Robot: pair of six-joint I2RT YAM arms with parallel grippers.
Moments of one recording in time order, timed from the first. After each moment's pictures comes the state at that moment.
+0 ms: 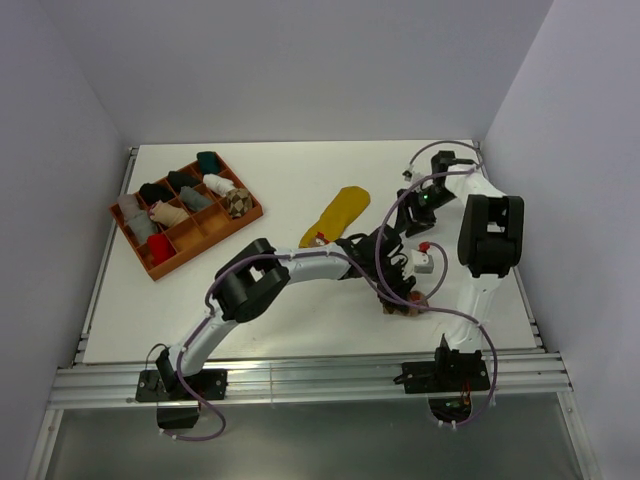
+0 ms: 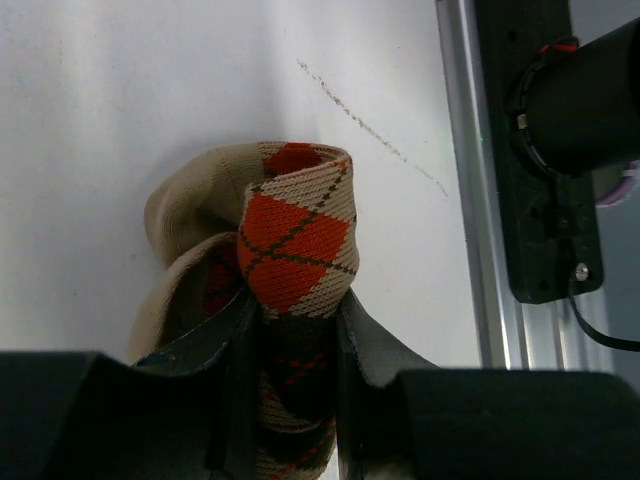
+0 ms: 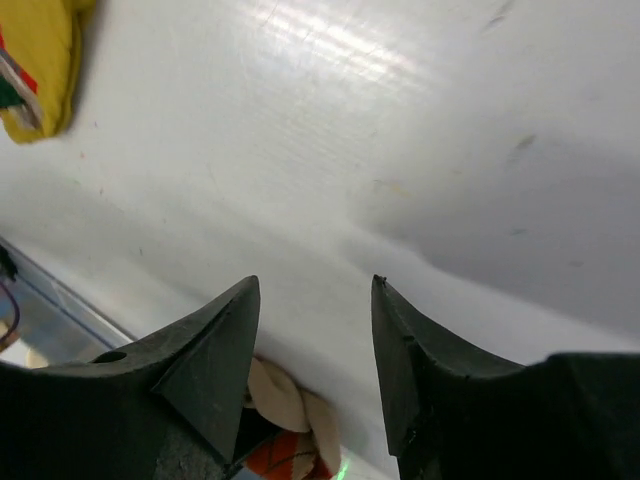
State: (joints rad) left arm -1.07 2.33 1.71 -0.17 0.71 0.13; right arm -0.06 2.09 1.56 -1.00 -0.54 -0.22
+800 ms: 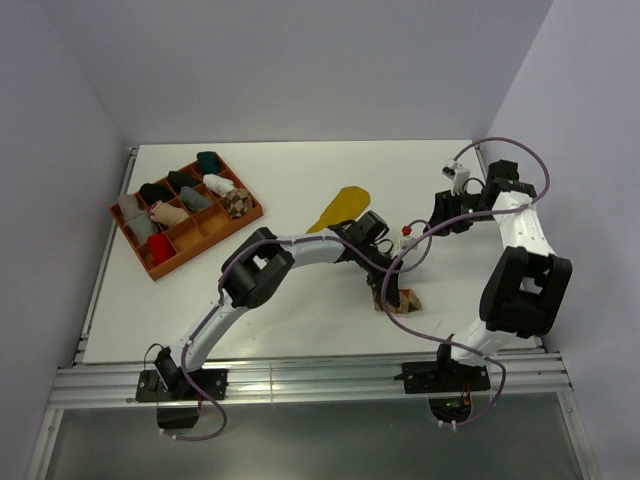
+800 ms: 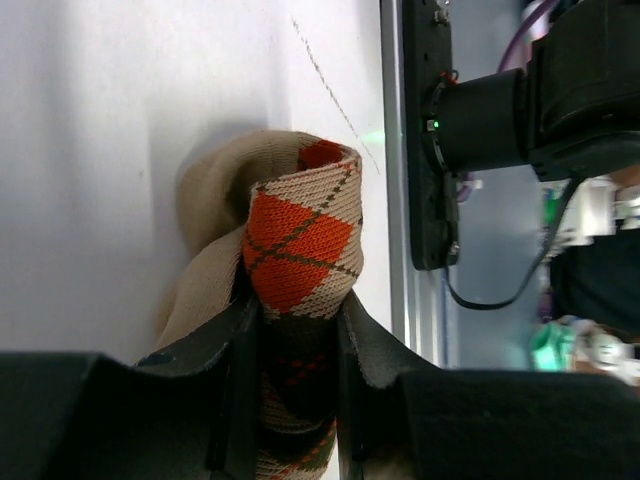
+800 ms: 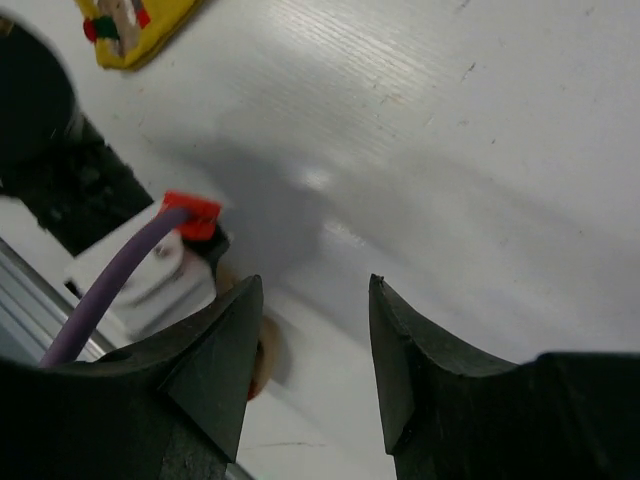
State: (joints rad) left arm -0.95 2.45 1.81 -0.23 1.03 -0.15; right arm -0.30 1.61 1.27 -0.90 -0.73 -0.49
